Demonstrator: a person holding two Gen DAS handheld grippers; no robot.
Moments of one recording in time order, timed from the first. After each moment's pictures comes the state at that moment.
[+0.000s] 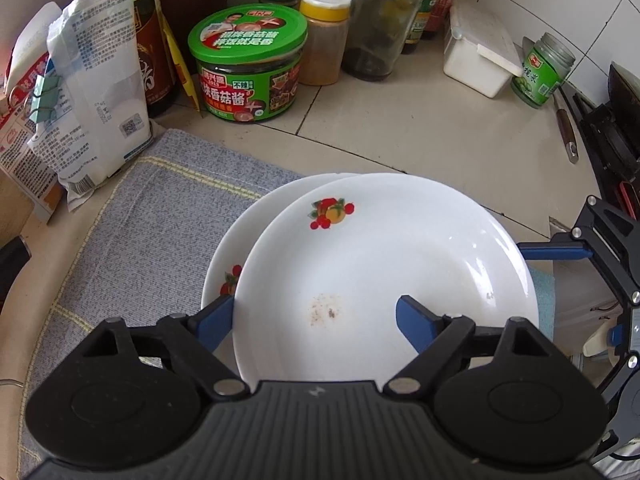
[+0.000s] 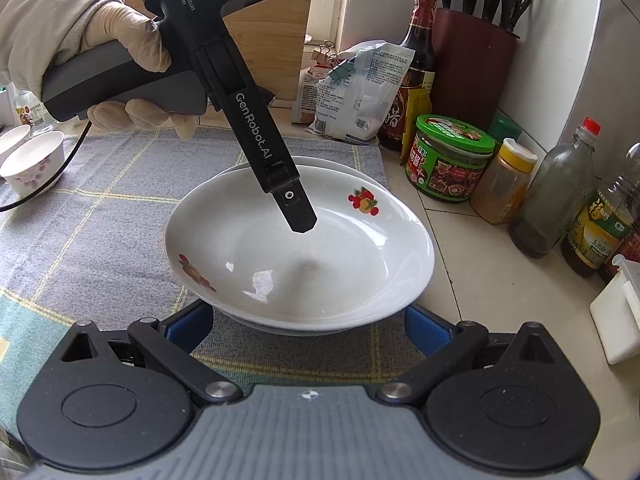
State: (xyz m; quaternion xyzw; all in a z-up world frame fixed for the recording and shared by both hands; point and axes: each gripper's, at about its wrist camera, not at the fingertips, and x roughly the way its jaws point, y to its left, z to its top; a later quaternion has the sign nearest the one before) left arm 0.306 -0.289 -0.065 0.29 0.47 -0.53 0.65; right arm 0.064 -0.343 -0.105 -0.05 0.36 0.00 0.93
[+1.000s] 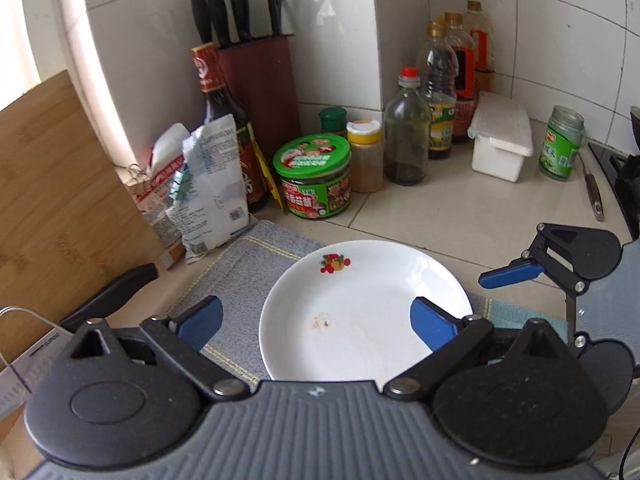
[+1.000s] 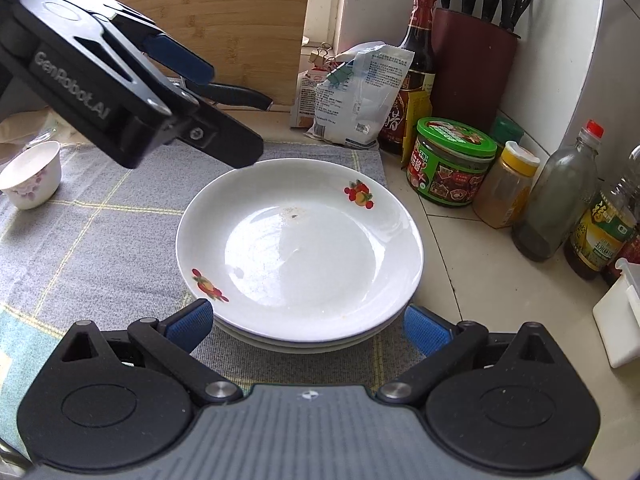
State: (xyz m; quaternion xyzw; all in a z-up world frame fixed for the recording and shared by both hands) left arm 0.217 -0.213 0.003 0.24 0.28 -0.45 0.81; right arm 0.076 -0.340 -0.100 -0.04 0.36 -0.01 0.93
